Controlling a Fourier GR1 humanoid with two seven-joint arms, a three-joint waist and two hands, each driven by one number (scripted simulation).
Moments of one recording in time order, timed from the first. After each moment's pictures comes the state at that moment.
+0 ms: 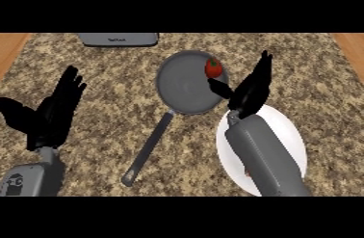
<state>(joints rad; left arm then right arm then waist) -0.18 0.17 0.11 -1.57 0.10 0.06 0.25 -0.64 0.00 0.25 -1.03 1.08 -1.01 1.07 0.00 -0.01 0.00</state>
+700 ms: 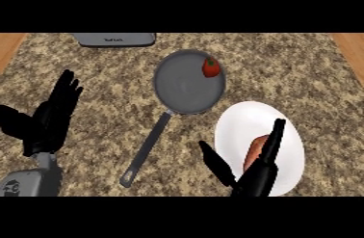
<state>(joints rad) -0.15 0.16 0.11 -1.60 0.10 0.06 0.24 0.00 0.00 0.63 -1.68 1.37 -1.13 1.13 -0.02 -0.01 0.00</state>
